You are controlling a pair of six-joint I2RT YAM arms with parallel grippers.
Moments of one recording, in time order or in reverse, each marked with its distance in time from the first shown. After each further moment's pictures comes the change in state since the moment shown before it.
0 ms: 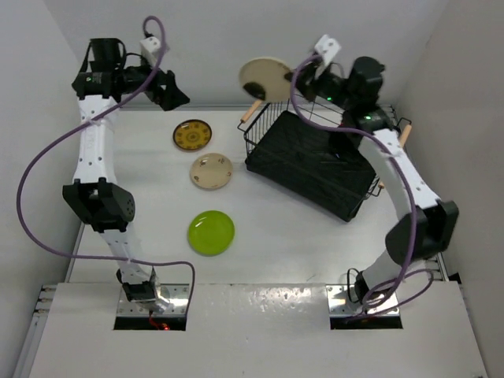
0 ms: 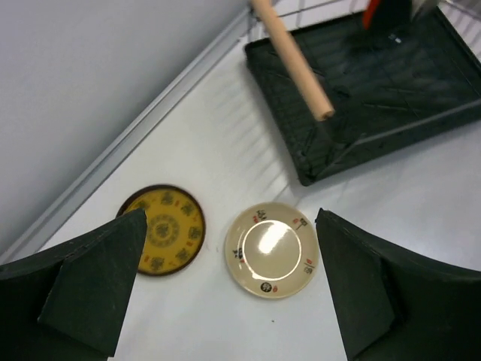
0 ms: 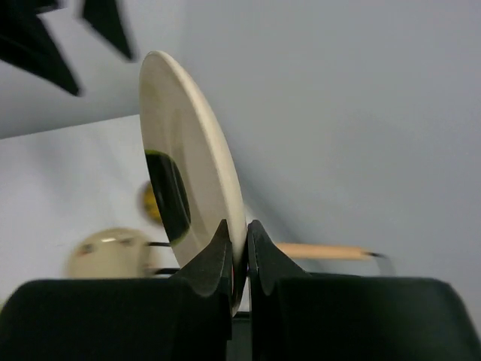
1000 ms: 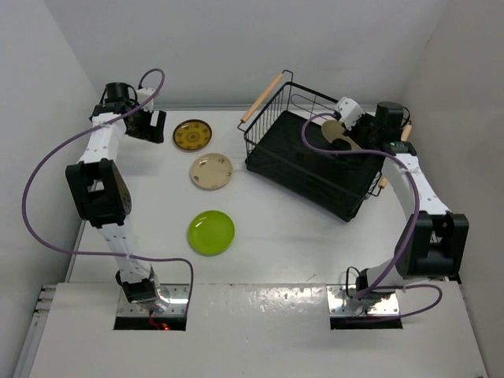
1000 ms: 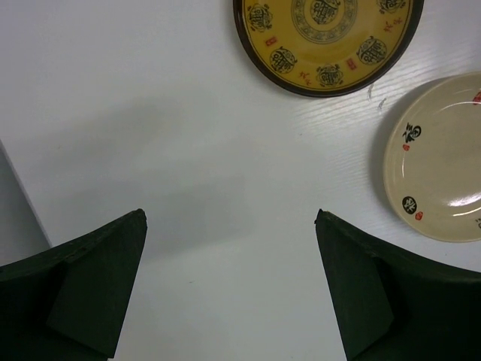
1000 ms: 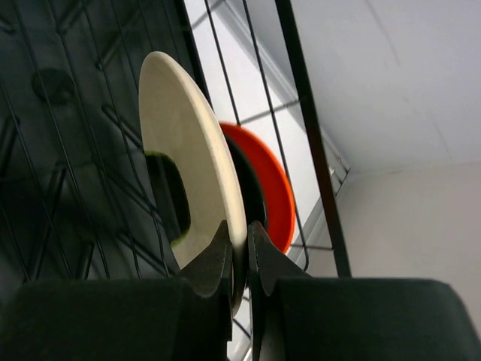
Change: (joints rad) left arm 0.132 0.070 -0.470 0.240 -0.621 -0.146; right arm -0.335 -0.193 -0.446 -0.272 0.404 -0.673
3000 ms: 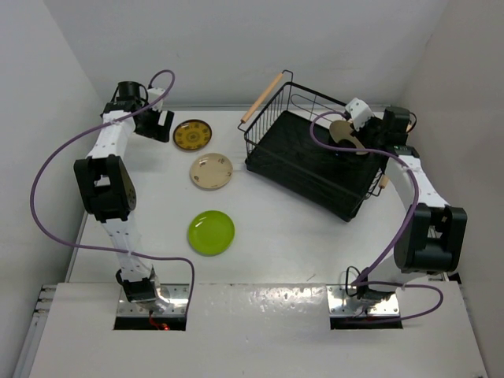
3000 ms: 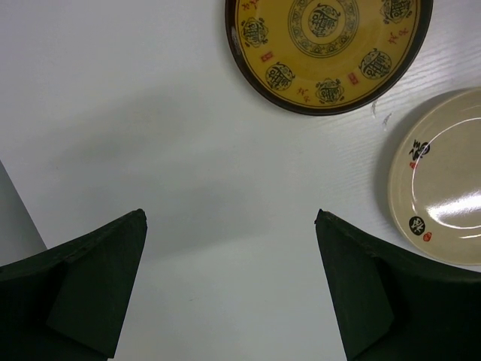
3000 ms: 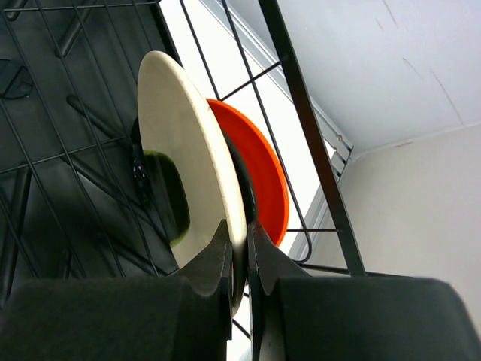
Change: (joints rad) left arm -0.054 0.065 0.051 0.012 -0.072 0.004; right arm -0.085 0.044 -0.058 0.115 -0.018 0.057
